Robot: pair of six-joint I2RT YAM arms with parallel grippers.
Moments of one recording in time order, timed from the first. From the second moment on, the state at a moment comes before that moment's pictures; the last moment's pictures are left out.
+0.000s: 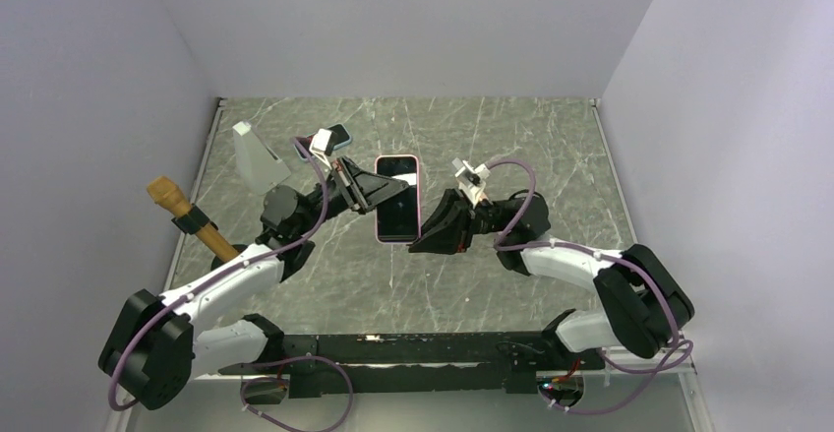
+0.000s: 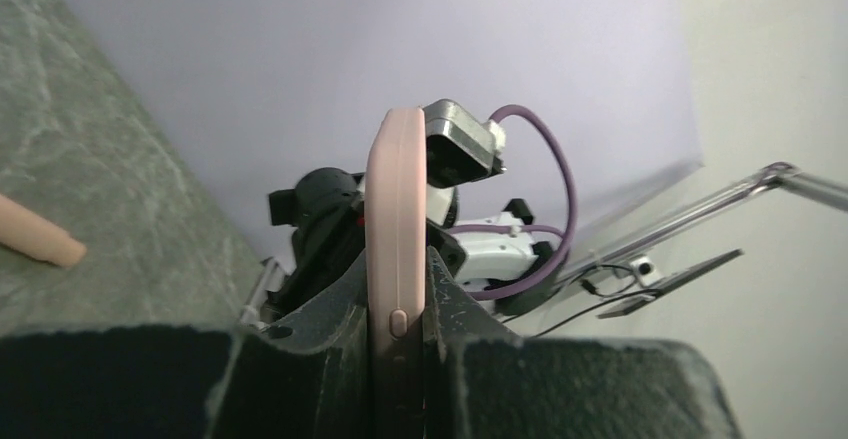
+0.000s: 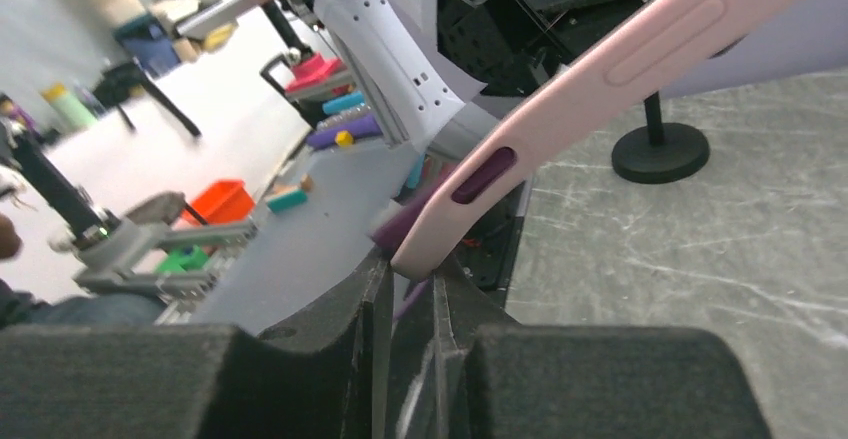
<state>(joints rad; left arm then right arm) -0.58 1.10 0.57 0.92 0.53 -1.35 0.63 1.35 0.52 1.39 -1.11 0.94</state>
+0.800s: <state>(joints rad) -0.41 1.20 0.78 0.83 0.72 -1.21 0.55 1.06 0.62 0.33 -0.66 0.71</state>
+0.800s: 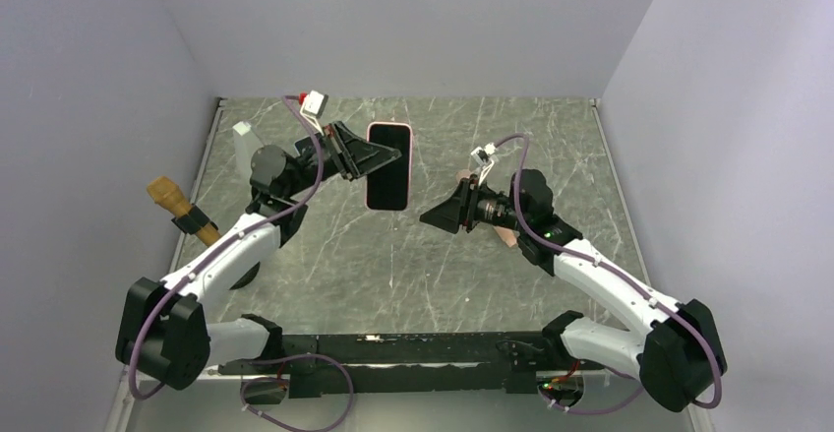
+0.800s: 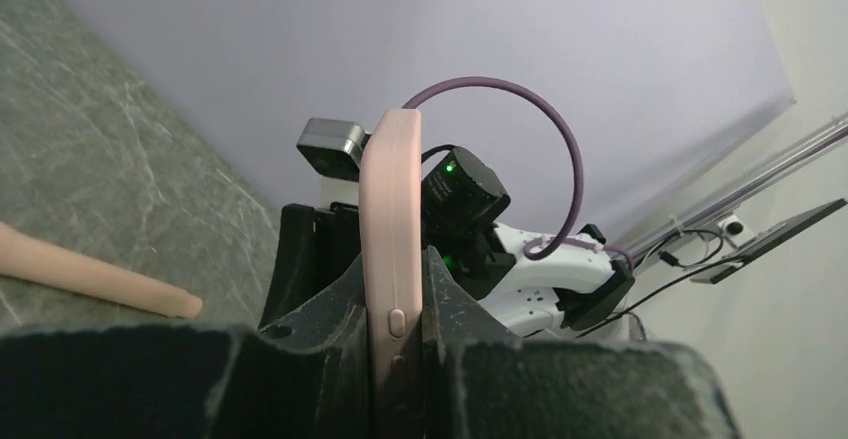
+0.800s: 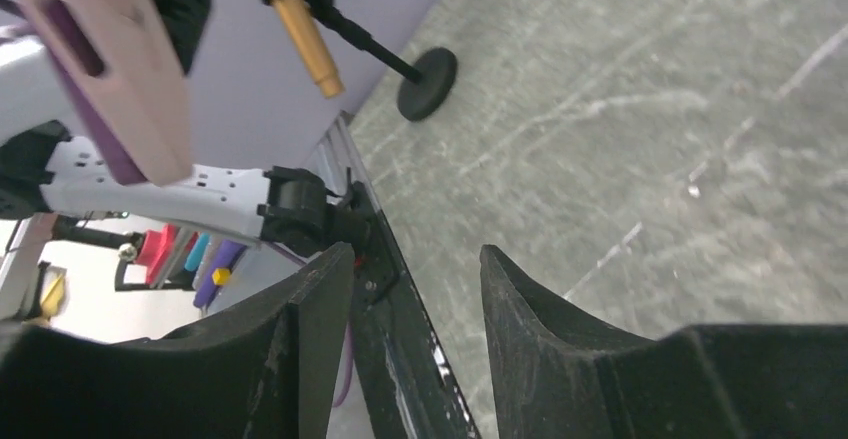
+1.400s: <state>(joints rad) -0.25 1.33 0.76 0.86 0.84 -1.17 0.60 1.23 0.75 0.42 -0.67 0.89</state>
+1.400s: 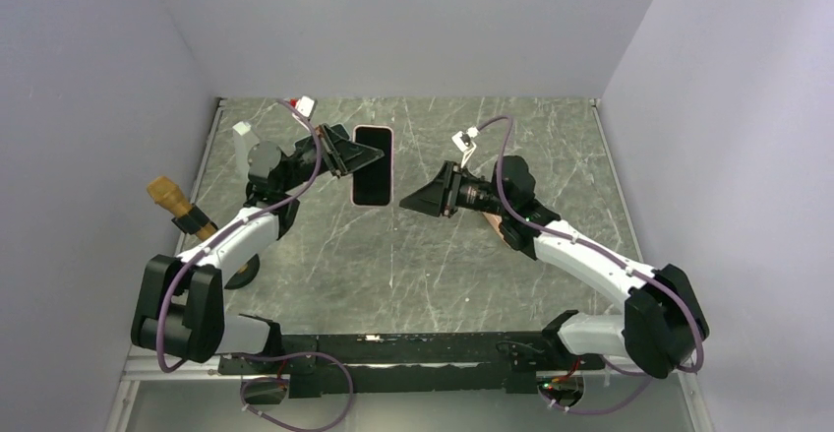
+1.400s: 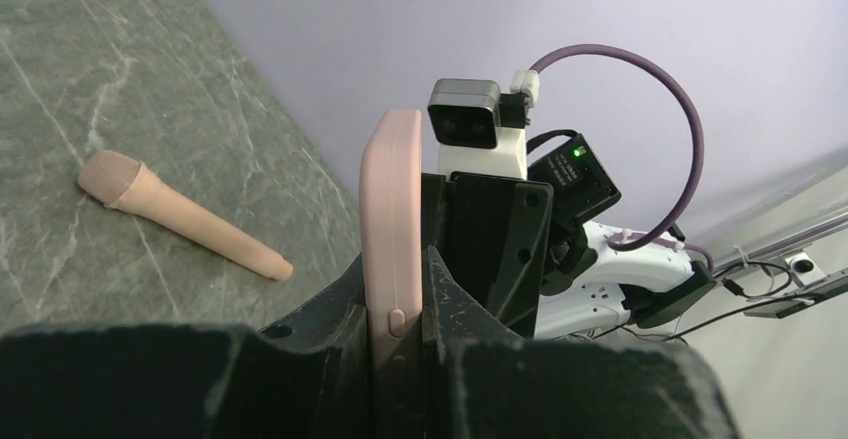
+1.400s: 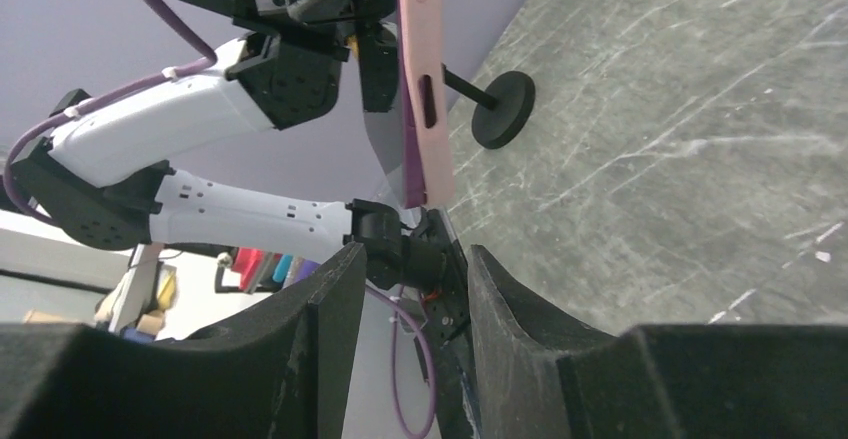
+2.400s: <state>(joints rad) -0.13 1.34 0.67 1.04 0.87 -1.25 0.69 1.49 0.83 0.71 -0.69 1.00</state>
